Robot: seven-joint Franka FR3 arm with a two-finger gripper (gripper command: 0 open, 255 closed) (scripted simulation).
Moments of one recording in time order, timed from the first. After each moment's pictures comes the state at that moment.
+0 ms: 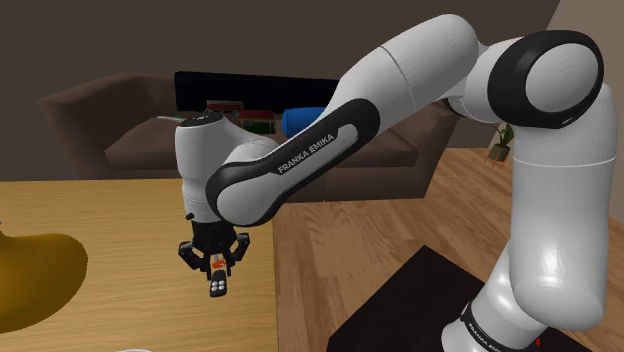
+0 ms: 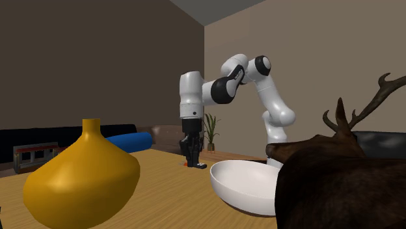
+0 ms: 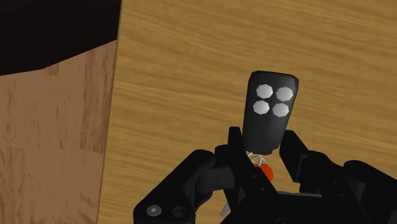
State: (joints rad) arm 0.16 0.38 0.60 -1.91 -0.19 2.22 1.24
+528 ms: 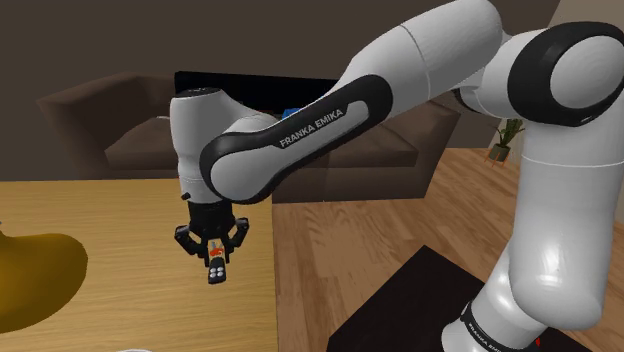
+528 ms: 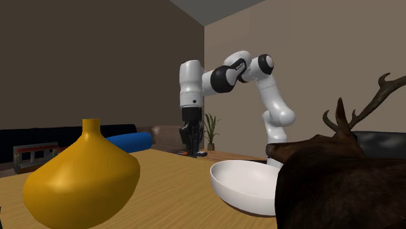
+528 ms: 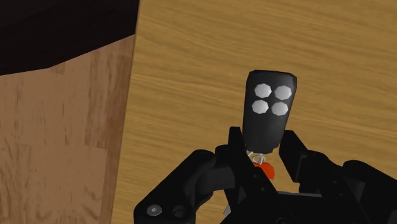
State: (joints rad) arm 0.14 0.33 0.62 -1.87 -0.15 2.14 1.21
